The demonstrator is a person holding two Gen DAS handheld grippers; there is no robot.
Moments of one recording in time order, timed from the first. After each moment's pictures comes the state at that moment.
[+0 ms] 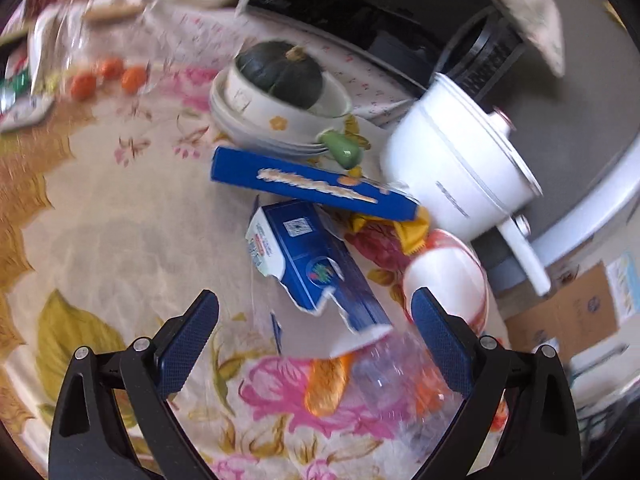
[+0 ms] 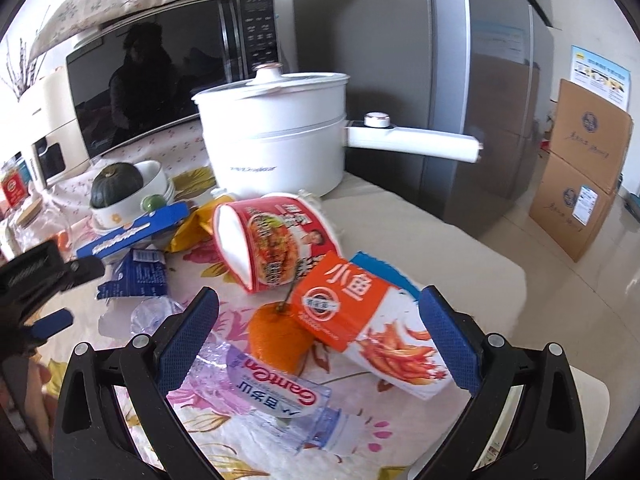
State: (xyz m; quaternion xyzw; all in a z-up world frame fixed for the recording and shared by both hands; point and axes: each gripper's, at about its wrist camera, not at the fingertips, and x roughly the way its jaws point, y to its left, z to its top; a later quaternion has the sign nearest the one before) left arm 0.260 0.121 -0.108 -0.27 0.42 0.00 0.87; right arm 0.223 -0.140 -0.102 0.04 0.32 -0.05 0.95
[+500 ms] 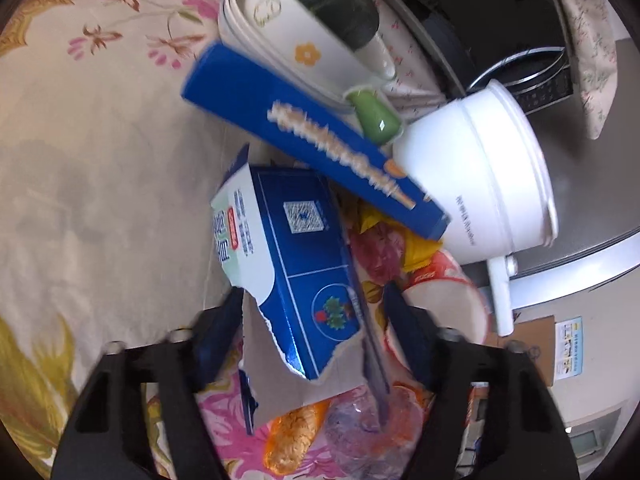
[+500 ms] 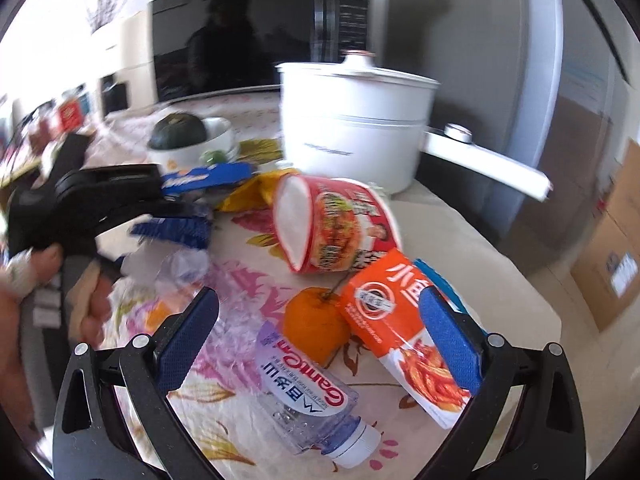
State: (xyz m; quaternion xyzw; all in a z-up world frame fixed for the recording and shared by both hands) left arm 0.306 0.129 -0.166 -0.40 0.45 -0.04 0.79; right arm 0.224 -0.121 -0.115 -0.07 0.32 0.09 0.94
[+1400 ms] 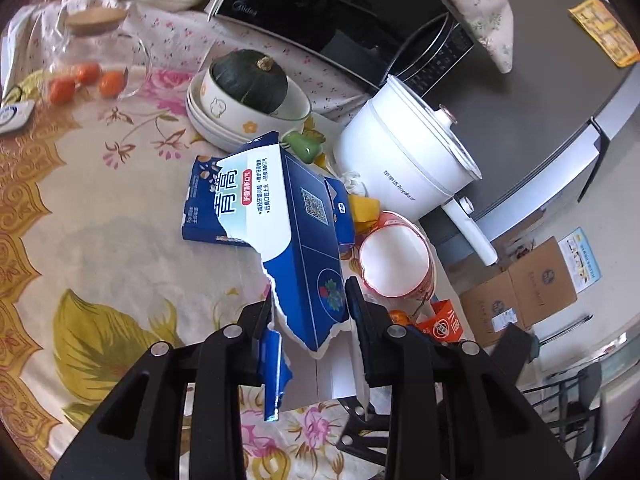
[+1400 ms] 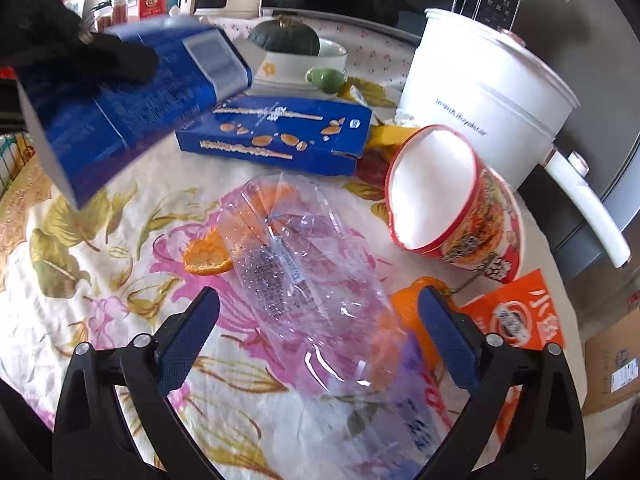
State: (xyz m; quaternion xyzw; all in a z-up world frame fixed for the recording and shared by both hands) left arm 0.221 0.142 -0.076 -0.26 0.41 -0.10 0.87; right arm 0.247 -0.054 -0.159 -0.20 0.39 0.19 0.88
